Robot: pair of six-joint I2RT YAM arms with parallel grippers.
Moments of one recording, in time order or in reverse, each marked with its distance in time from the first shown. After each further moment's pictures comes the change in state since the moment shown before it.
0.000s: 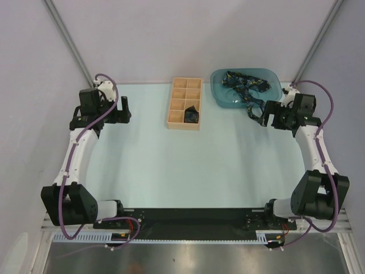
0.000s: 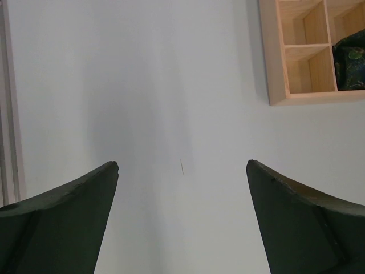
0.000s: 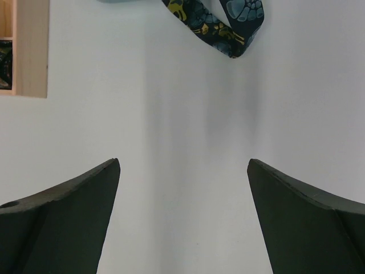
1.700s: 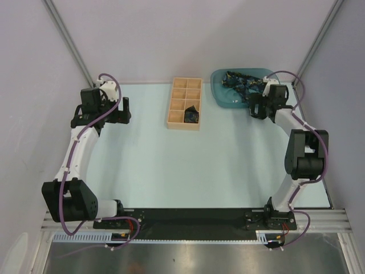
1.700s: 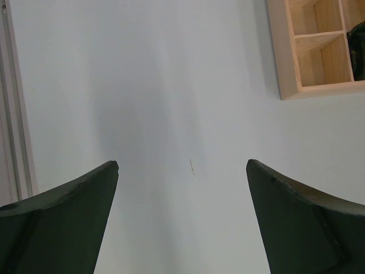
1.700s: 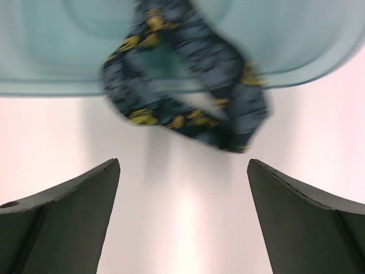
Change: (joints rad) left arm 0.000 0.033 0.009 0.013 -0.010 0.072; right arm 0.176 0.454 0.131 0.389 0.297 -0.052
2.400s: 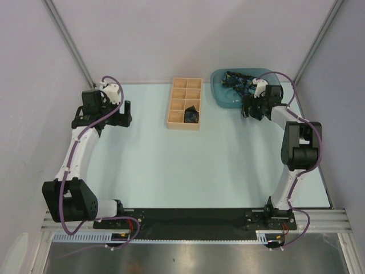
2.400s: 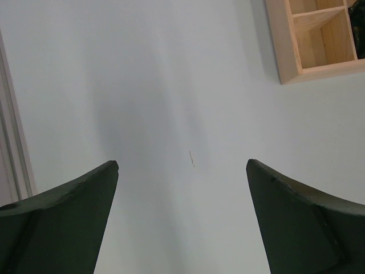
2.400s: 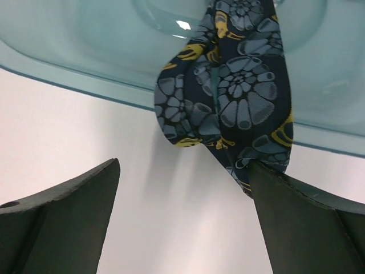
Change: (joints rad) left arm 0.000 -0.001 -0.018 -0.018 0.034 0.056; right arm -0.025 0.134 0.093 0.011 -0.223 -0.159
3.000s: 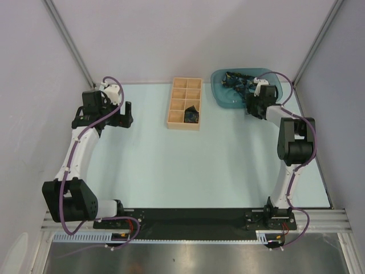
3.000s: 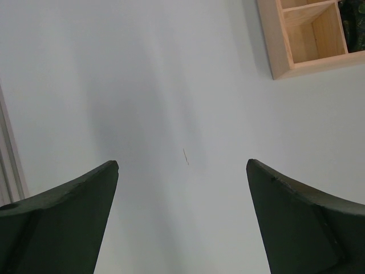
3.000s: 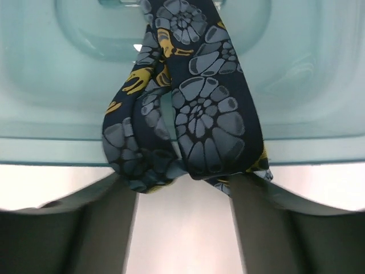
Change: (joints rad) left arm 0.000 0.000 -0.006 -0.010 0.029 0.005; right arm 0.037 0.092 0.038 0.095 0.213 0.113
